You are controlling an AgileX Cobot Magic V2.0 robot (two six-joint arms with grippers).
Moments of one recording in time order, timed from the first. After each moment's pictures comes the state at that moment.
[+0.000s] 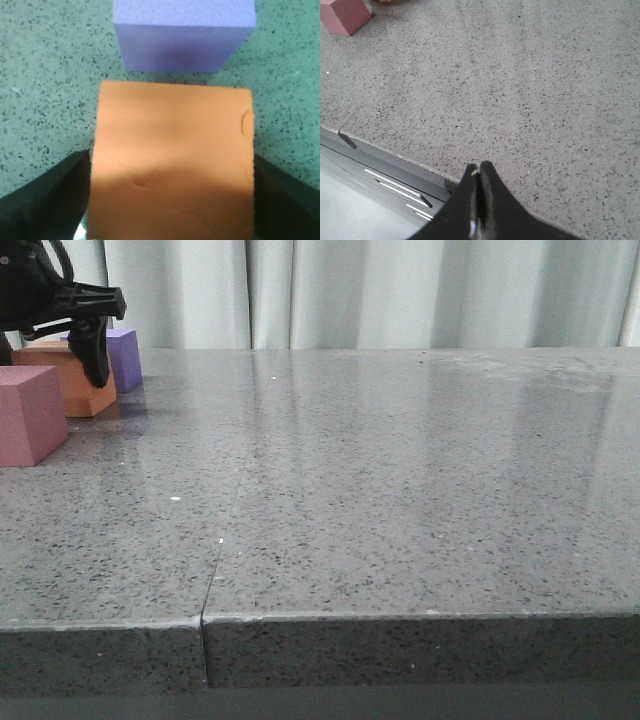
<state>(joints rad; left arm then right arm) -0.18 1.84 -1.49 0.15 0.75 -0.35 0.54 0.34 -0.39 0.07 0.57 0.15</state>
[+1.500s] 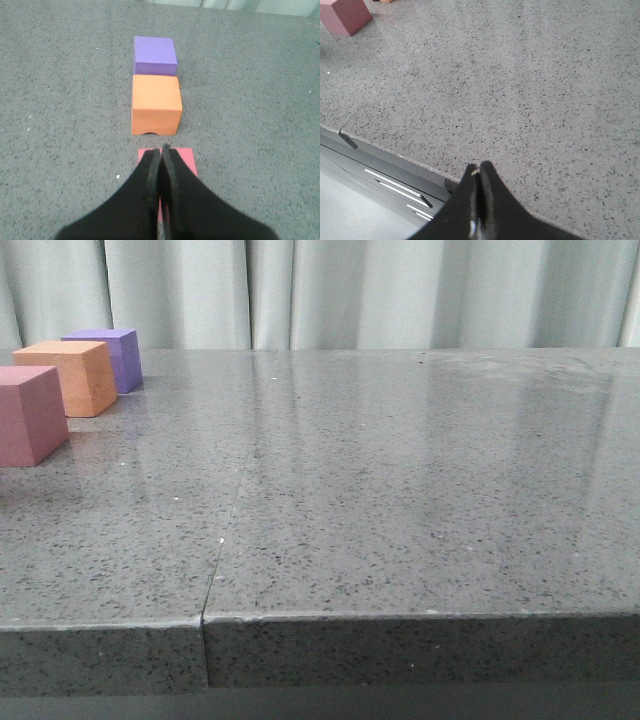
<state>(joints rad) -0.20 0.92 -0.87 0.16 0.53 -0.35 0.54 0.34 -0.39 0.07 0.57 0.15</state>
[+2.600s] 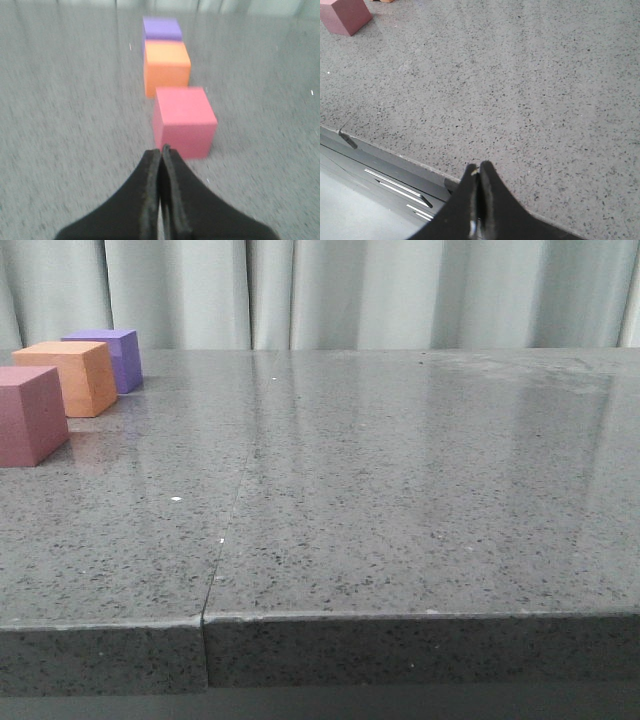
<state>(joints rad) -0.13 0.44 -0.42 0.06 0.36 -0.15 0.54 0.34 -0.39 0.07 0.57 0.15</state>
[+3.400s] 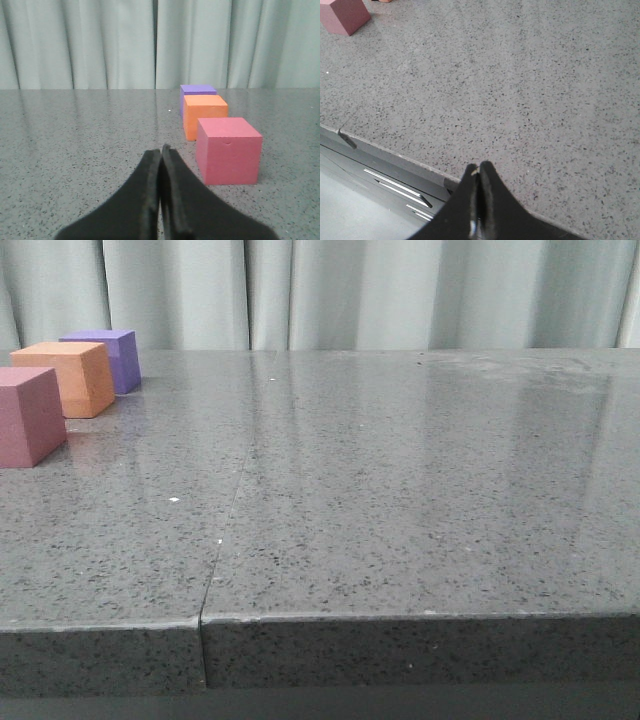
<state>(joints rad) 0.00 -0.01 0.00 0.01 0.04 -0.03 0.54 0.34 -0.39 0.07 0.57 0.15</state>
